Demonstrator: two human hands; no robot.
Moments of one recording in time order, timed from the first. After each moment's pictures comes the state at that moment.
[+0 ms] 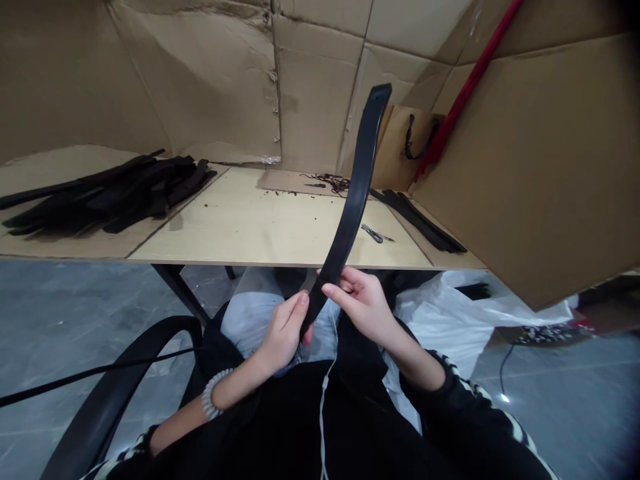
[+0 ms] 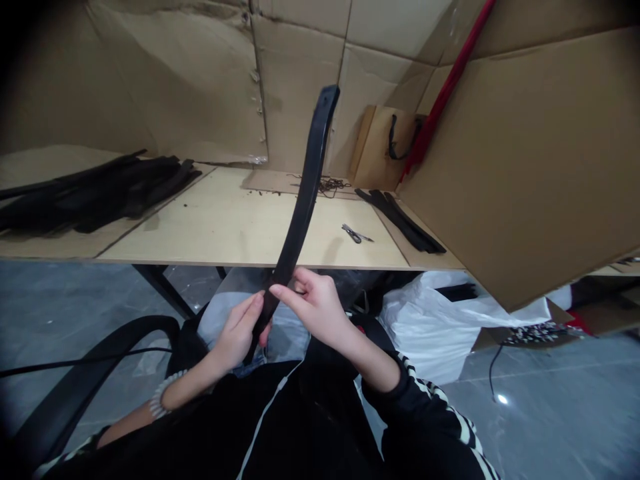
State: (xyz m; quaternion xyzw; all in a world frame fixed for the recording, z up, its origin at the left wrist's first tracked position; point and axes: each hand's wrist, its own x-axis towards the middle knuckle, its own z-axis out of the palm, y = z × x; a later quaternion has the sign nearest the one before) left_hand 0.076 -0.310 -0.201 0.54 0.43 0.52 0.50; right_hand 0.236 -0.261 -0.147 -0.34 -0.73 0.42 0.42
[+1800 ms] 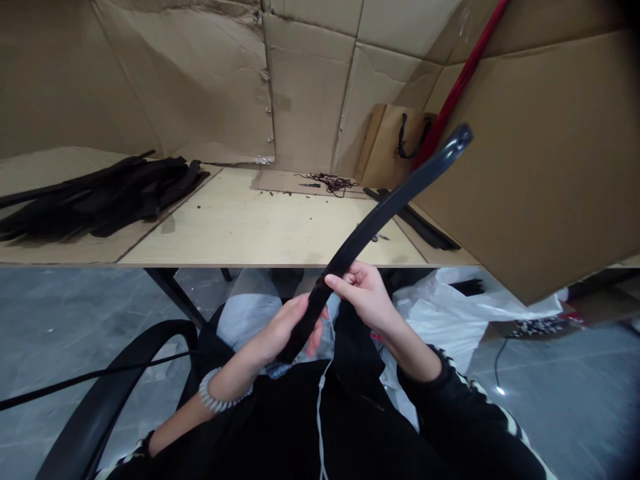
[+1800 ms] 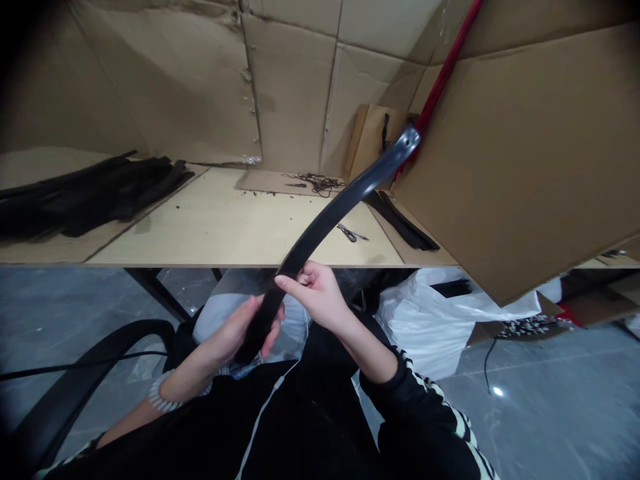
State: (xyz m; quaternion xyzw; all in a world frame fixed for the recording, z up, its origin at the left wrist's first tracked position) left_hand 0.074 -0.295 -0.197 0.49 0.27 0.43 0.71; right_hand 0.236 -0.249 -0.153 -0.32 -0.65 0.52 0.46
